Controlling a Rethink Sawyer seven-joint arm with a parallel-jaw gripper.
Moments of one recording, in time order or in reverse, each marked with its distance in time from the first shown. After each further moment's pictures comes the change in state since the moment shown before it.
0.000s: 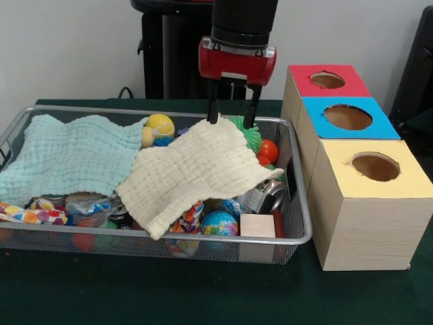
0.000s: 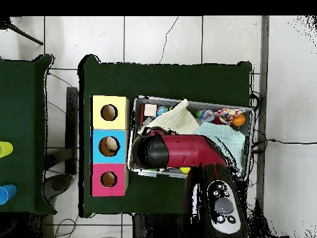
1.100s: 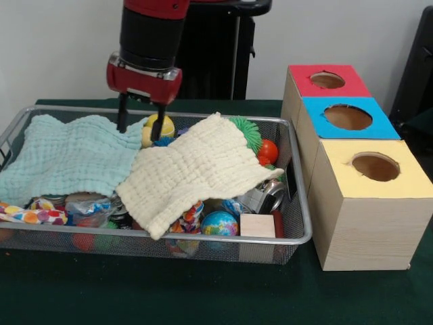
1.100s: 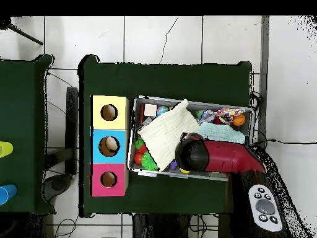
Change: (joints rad) arm -0.150 0.086 -0.067 -0.047 -0.112 -0.018 0.000
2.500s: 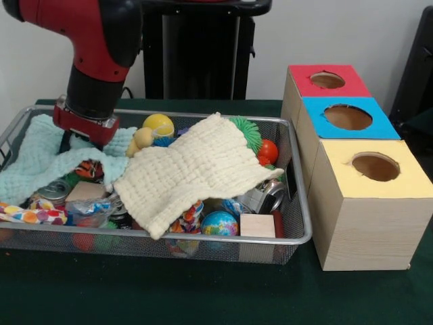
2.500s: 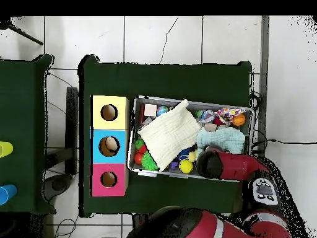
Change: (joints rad) arm -0.005 0.300 -0.217 -0.135 -0.066 -0.243 0.000
